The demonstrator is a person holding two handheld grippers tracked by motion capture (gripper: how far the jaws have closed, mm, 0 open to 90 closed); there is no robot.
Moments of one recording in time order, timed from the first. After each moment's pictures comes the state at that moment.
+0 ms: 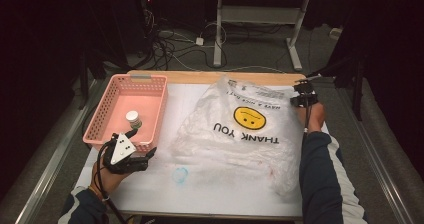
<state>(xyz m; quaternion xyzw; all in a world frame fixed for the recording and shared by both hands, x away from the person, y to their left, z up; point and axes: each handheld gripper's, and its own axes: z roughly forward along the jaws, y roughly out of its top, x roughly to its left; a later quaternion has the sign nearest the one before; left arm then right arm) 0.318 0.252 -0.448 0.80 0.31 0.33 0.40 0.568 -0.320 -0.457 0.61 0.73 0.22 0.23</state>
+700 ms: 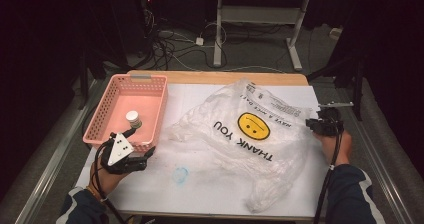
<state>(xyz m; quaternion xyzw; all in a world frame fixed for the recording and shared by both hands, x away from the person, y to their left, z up) 0.314 0.251 -0.444 0.80 0.30 0.34 0.40 0.448 -0.353 -0.441 0.57 0.73 0.29 0.24</state>
